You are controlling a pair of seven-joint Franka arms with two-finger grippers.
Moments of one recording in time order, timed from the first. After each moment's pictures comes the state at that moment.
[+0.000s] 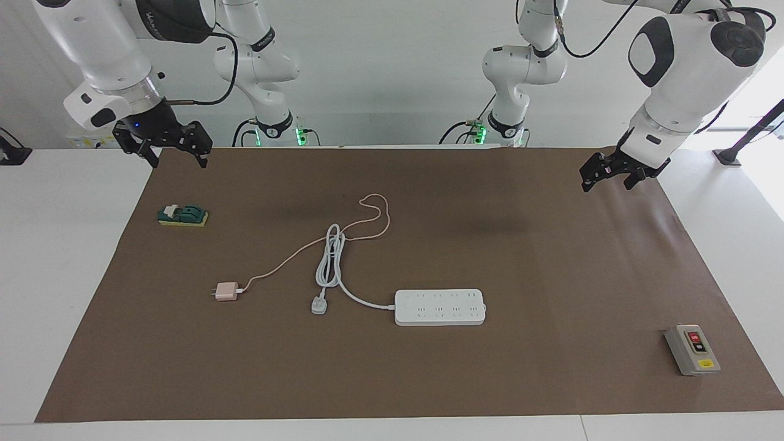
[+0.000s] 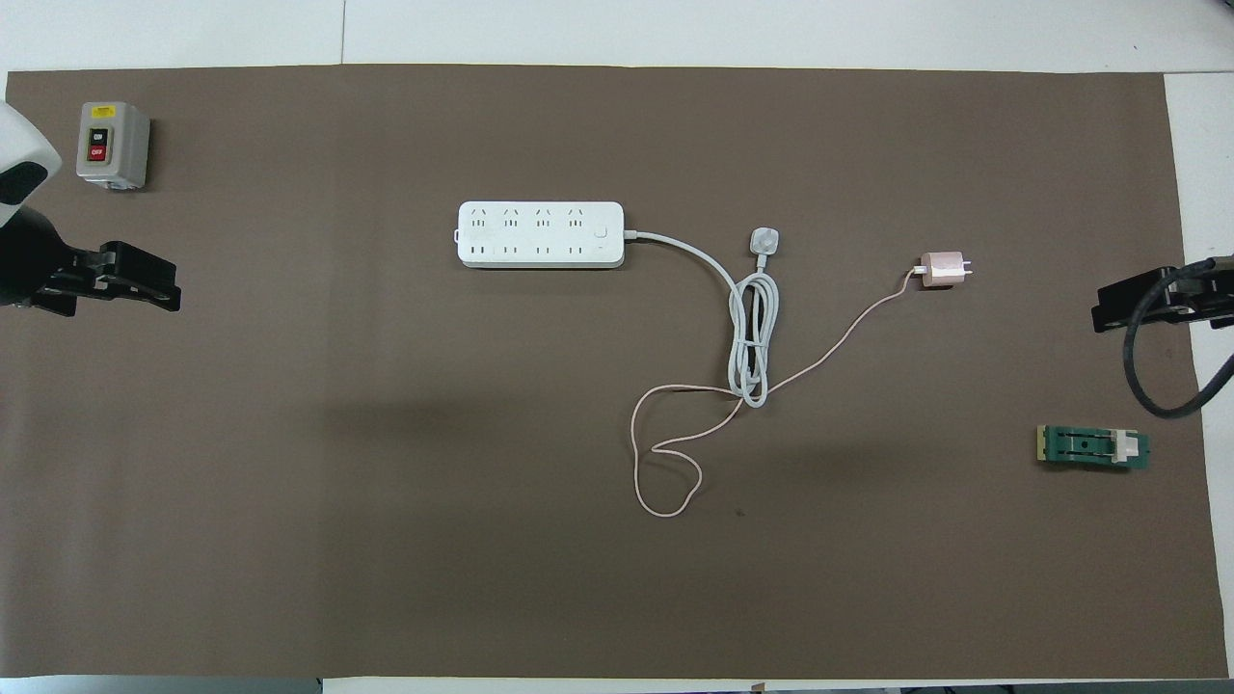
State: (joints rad) left arm -0.17 0.06 0.12 -1.62 0.00 1.58 -0.02; right arm 0.00 -0.03 -0.04 -1.62 -0.04 1.52 -0.05
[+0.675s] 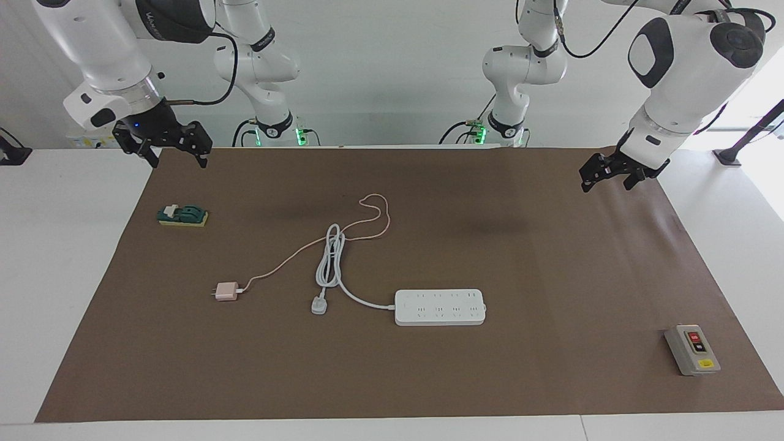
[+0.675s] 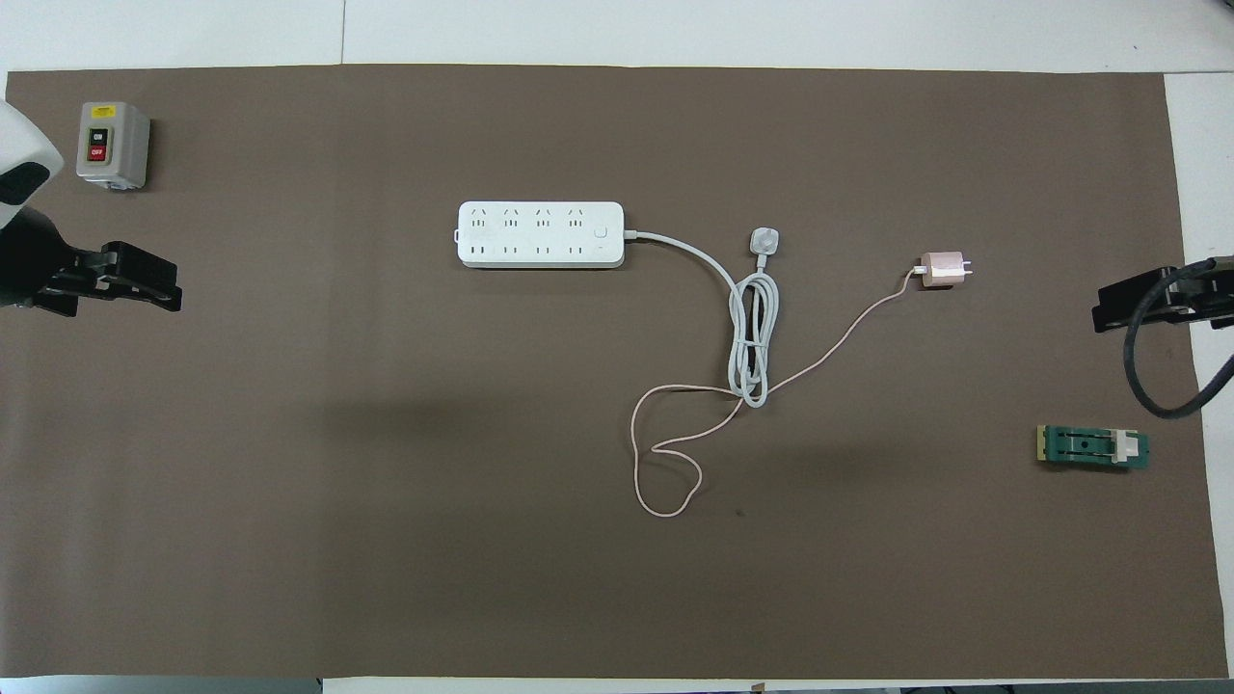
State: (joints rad) left arm -0.17 0.06 0.12 -1.62 0.00 1.58 -0.02; right arm 0.00 -0.03 -0.04 -1.62 -0.04 1.52 -0.05
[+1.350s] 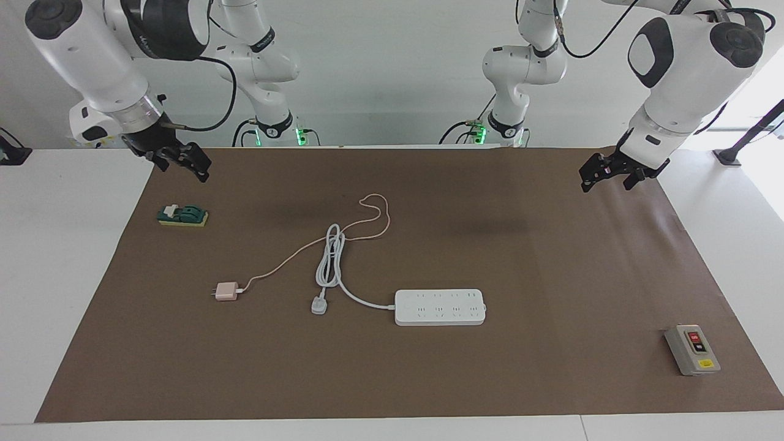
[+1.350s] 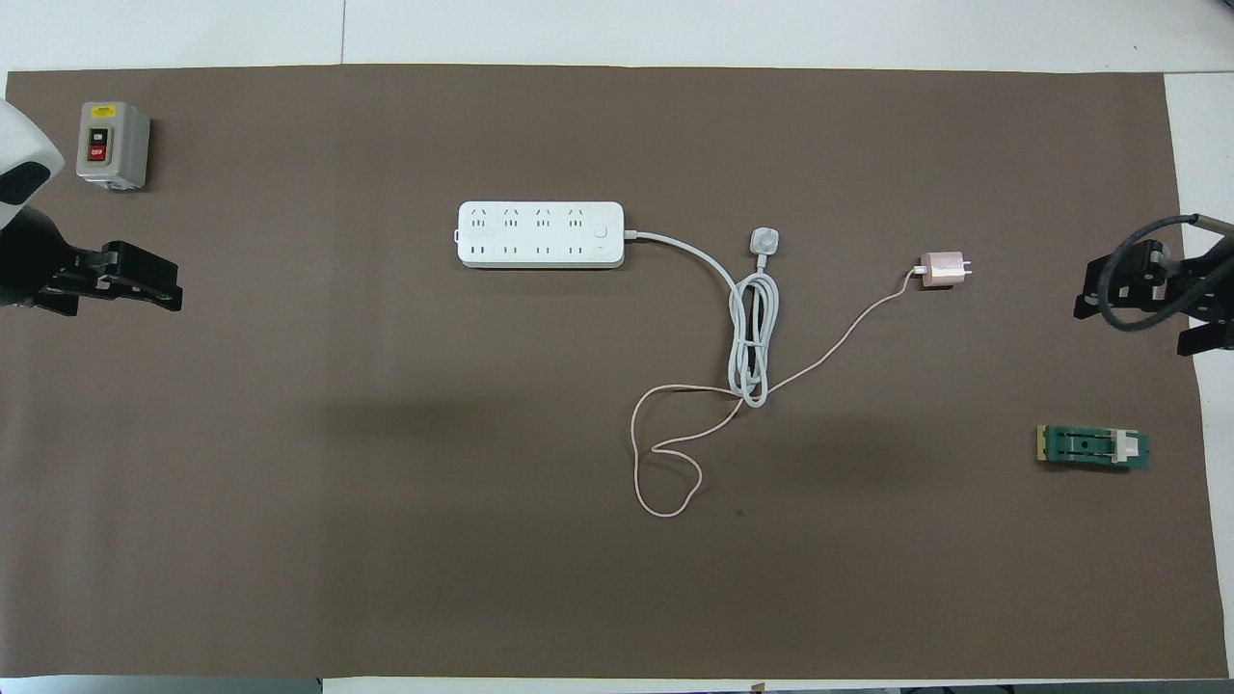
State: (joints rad) left arm -0.17 0.06 0.12 -1.62 0.00 1.58 -0.02; right arm -0.07 0.02 -0.05 -1.67 0.05 1.56 0.33
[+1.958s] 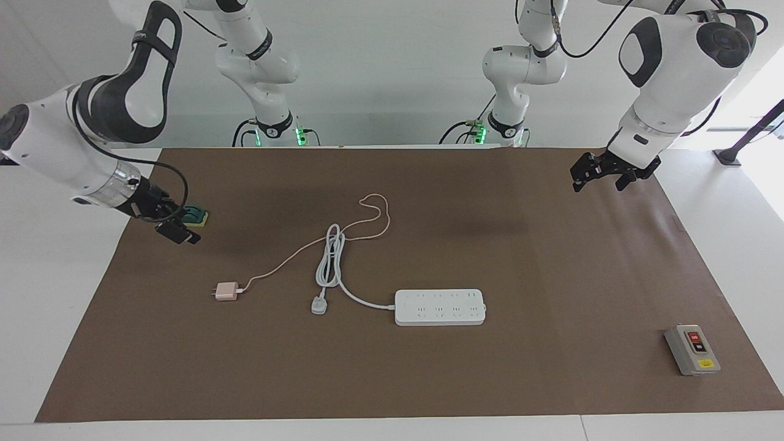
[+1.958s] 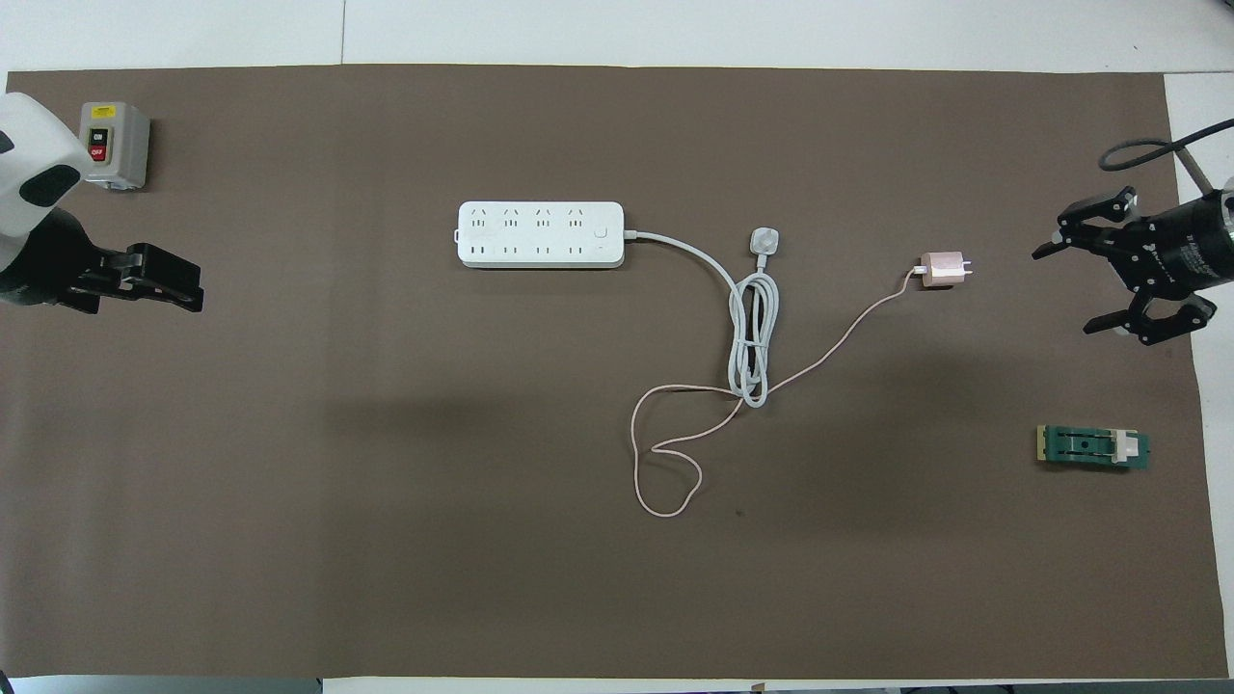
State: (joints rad) left arm -0.18 0.06 0.09 -1.61 -0.01 1.59 -0.02; right arm -0.20 0.24 -0.05 -1.69 0.35 1.73 0.69
